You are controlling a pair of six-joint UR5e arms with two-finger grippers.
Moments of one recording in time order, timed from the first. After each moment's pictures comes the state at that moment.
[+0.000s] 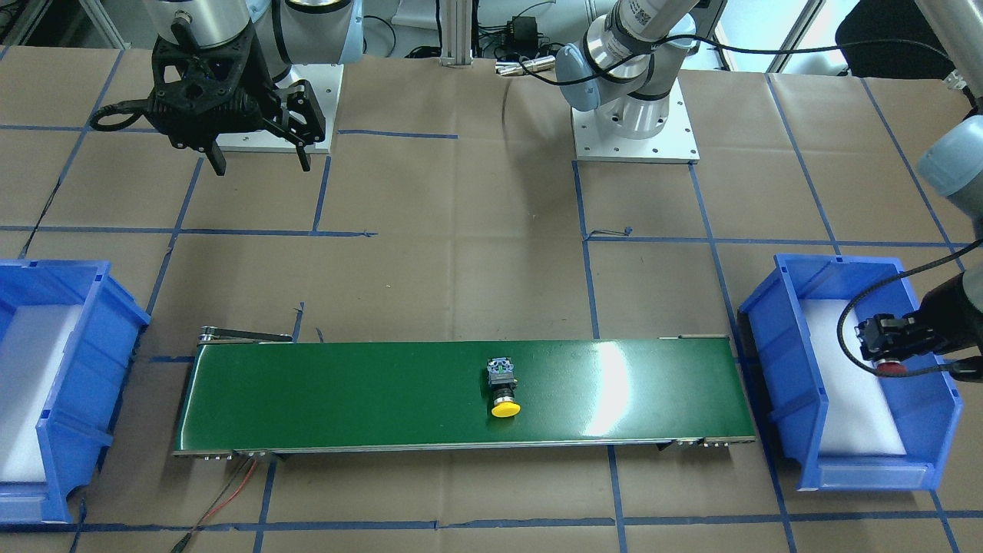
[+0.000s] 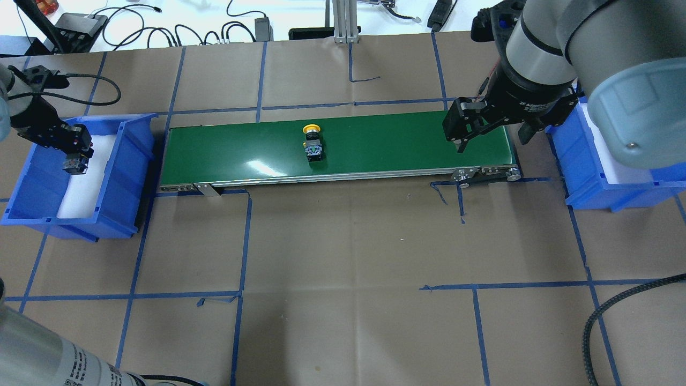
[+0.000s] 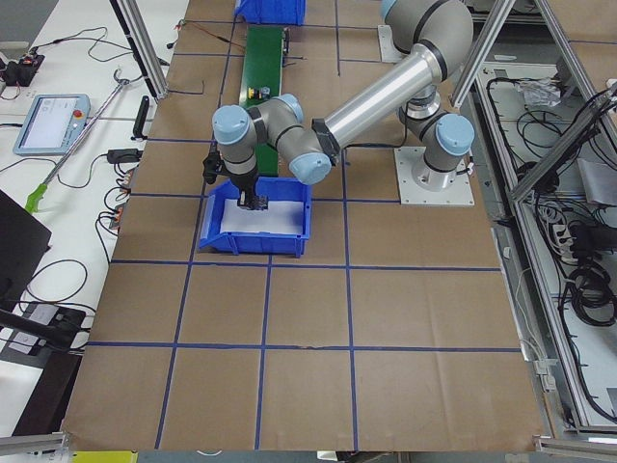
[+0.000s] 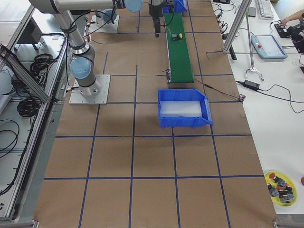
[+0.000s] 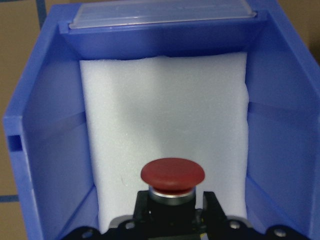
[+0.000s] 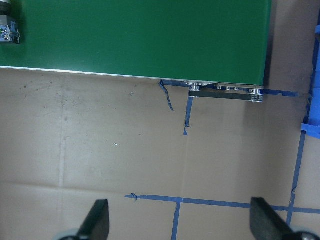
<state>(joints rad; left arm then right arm) -1.02 -1.94 -1.47 -1.32 1.59 0.63 1.65 -1.67 1.67 -1.63 -1.57 -0.02</state>
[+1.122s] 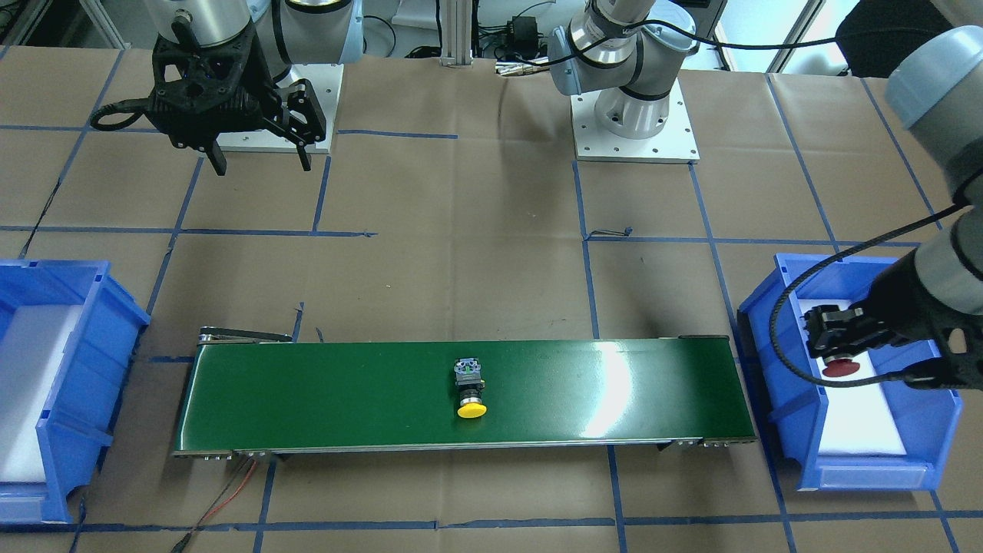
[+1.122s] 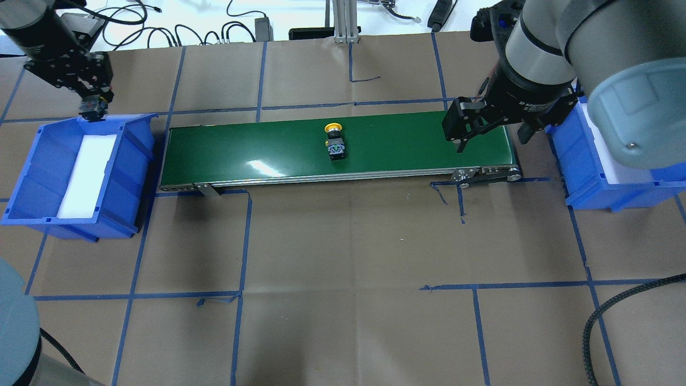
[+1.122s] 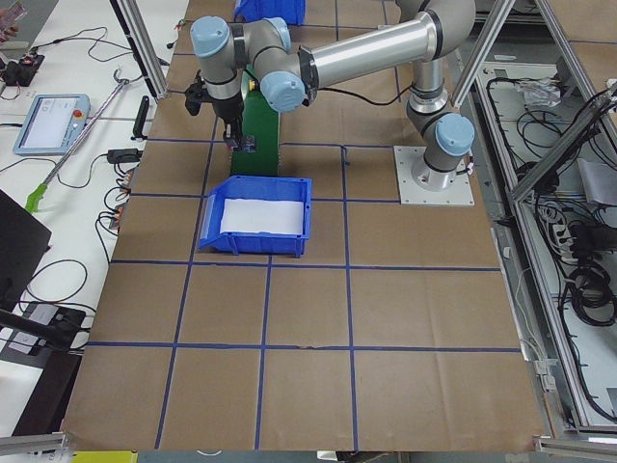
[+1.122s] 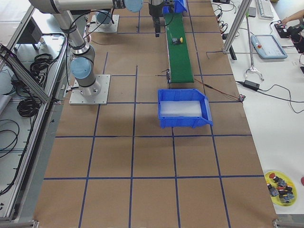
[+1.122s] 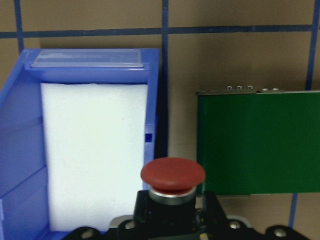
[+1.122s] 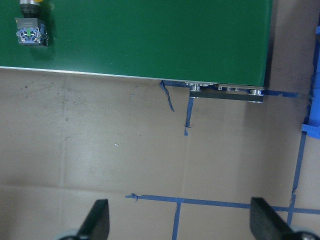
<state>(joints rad) -1.30 -1.93 -1.31 -1.51 1.60 0.26 1.65 -1.67 1.66 -1.63 -1.57 -0.02</state>
